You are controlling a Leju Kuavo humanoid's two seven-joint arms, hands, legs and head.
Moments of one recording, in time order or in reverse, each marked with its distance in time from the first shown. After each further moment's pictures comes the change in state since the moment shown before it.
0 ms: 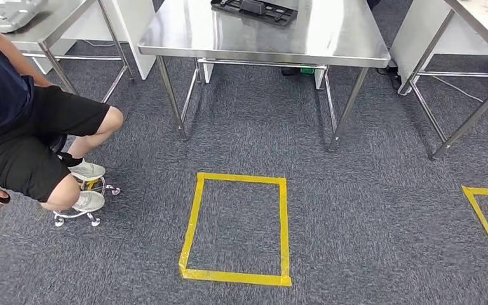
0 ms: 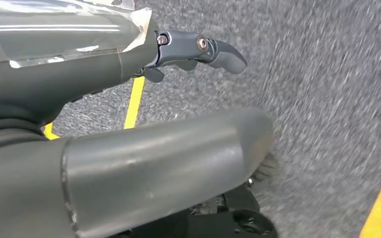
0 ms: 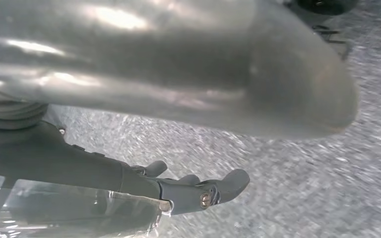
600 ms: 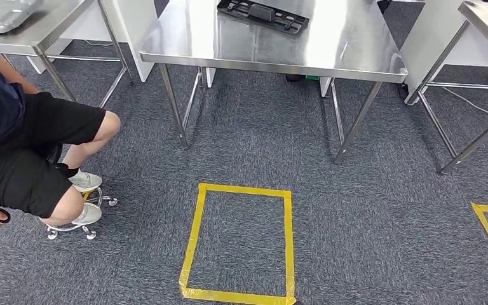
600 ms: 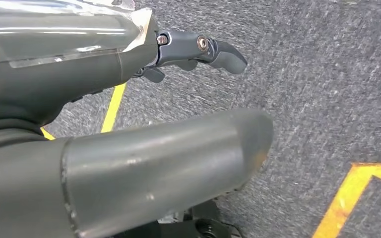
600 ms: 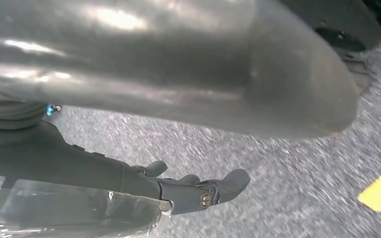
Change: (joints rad) left arm -0.006 -0.009 0.013 0.000 0.073 0.095 -0.012; right arm -0.034 0.005 0.037 -0.001 0.049 0.047 0.019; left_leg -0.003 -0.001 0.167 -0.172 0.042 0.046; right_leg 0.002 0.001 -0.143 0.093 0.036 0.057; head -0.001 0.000
